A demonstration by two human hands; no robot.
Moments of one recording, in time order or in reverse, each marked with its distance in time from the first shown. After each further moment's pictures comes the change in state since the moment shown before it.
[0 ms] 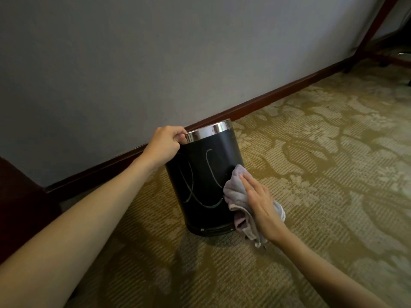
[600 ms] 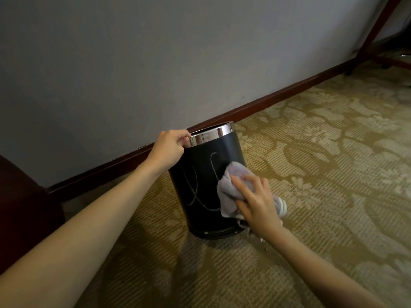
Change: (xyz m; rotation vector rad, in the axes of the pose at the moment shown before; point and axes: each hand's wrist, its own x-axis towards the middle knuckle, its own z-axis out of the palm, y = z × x) left_hand -0.005 0.001 0.009 0.008 0.033 -0.004; right_hand 0.015 -0.017 0.004 -0.409 0.244 -0.310
